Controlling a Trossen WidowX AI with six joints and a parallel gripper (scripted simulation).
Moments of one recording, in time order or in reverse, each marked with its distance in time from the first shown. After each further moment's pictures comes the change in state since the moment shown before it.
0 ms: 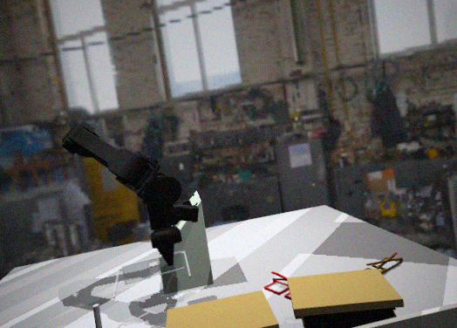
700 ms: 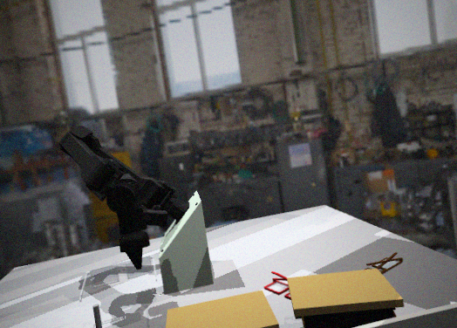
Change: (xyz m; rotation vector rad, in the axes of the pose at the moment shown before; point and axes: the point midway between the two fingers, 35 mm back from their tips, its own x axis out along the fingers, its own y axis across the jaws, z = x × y) arm 0.003 0.040 -0.073 -0.056 0.026 0.005
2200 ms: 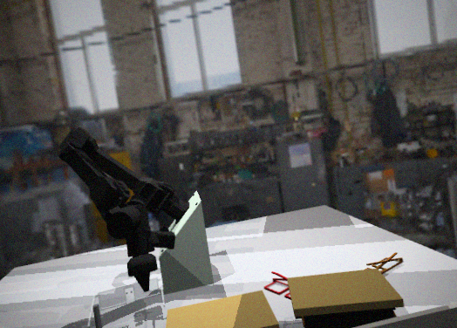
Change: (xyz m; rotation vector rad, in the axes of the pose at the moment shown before) arm 0.054 -0.003 0.009 0.011 0.008 -0.008
